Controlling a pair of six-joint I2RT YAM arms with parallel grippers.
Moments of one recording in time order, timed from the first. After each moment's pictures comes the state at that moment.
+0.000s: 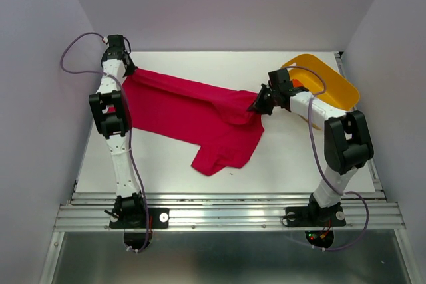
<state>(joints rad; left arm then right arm) 0.16 2.48 2.28 -0.62 -0.08 -0.34 0.31 1.79 1.26 -0.35 -0.28 0.79</state>
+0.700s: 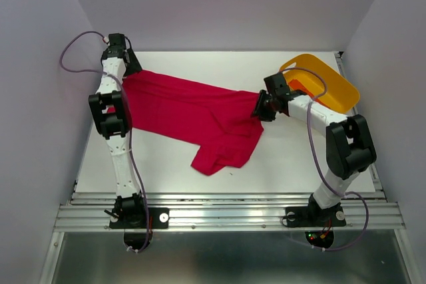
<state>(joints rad) 0.15 2.46 2.28 -0.70 -0.13 -0.32 0.36 1.73 1.19 -0.44 -0.09 0.71</state>
